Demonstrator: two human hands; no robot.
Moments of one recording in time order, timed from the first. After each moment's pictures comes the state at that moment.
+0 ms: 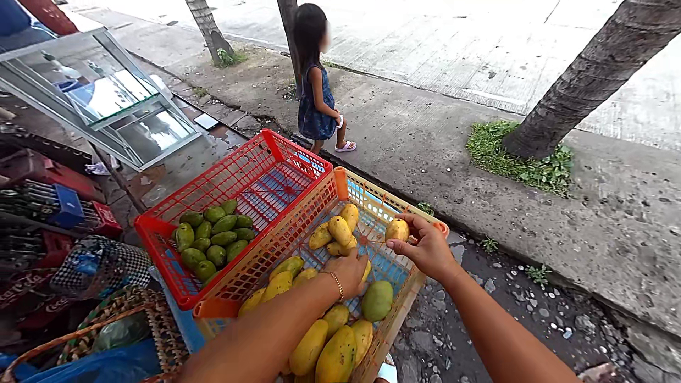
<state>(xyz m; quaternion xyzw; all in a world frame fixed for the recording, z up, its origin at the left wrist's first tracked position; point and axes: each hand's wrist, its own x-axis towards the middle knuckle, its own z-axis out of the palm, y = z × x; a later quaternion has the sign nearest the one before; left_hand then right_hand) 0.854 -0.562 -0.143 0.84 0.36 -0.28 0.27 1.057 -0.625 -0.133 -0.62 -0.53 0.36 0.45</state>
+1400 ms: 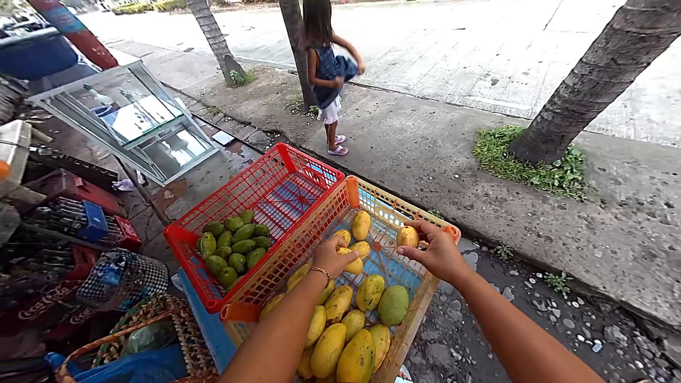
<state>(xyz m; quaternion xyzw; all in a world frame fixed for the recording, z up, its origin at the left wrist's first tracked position) 0.798 -0.524 -0.137 0.64 0.61 0.00 0.46 1.053 -0.623 -0.132 -0.64 -0.55 0.35 0.42</state>
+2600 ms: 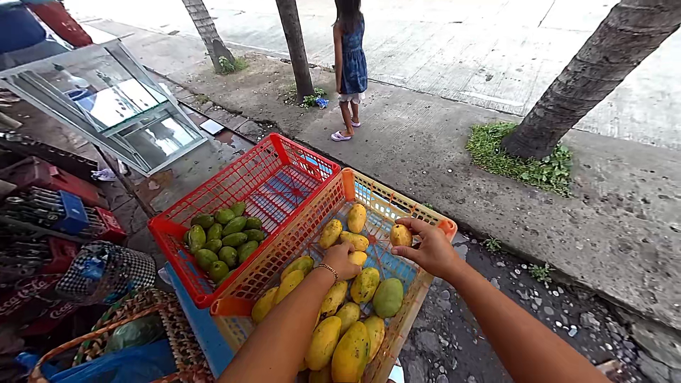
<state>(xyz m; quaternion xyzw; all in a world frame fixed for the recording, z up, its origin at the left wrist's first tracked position) 0.820 -0.532 -0.153 0.74 0.52 -0.15 0.41 1.051 -0.623 -0.131 -0.63 -0.60 0.33 0.36</state>
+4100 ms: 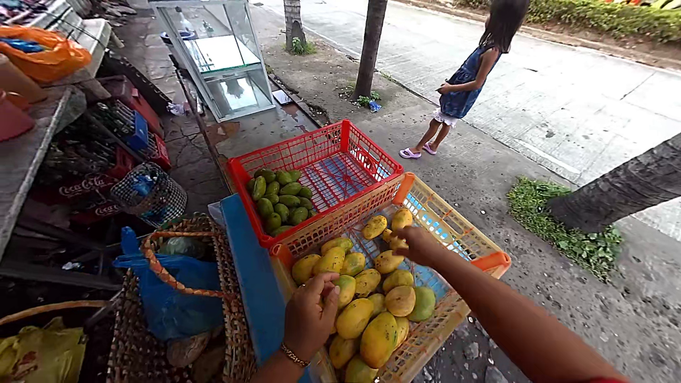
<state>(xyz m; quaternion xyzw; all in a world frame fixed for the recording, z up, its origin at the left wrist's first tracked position) 0.671 -0.688 -0.158 0.67 0.58 0.42 0.20 0.953 -0.545 -0.126 -0.56 -0.77 0.31 0.00</state>
